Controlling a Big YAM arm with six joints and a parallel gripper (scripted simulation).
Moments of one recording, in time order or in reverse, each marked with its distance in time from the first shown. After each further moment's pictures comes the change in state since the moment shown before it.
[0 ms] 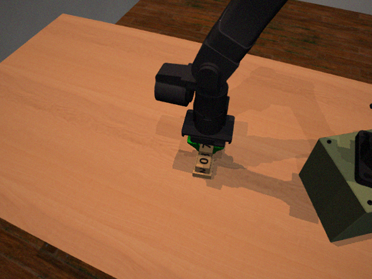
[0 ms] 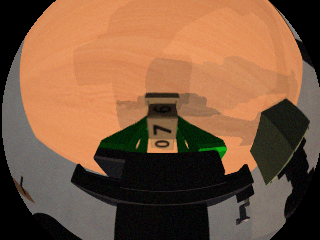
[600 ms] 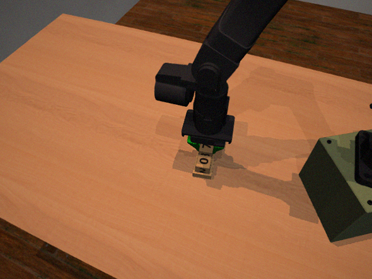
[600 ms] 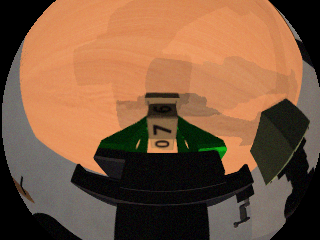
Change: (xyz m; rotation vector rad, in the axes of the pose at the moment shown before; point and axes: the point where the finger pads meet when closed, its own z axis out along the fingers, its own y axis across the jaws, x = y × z) arm 0.000 0.000 0.000 0.000 0.000 0.000
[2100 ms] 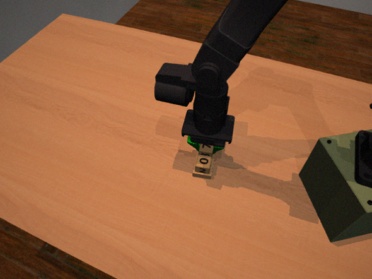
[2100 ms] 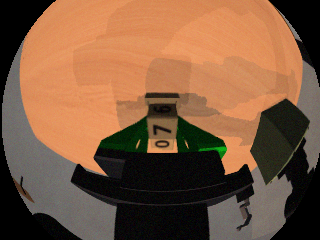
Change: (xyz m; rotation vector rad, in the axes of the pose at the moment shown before) arm 0.000 0.000 0.000 0.000 0.000 0.000
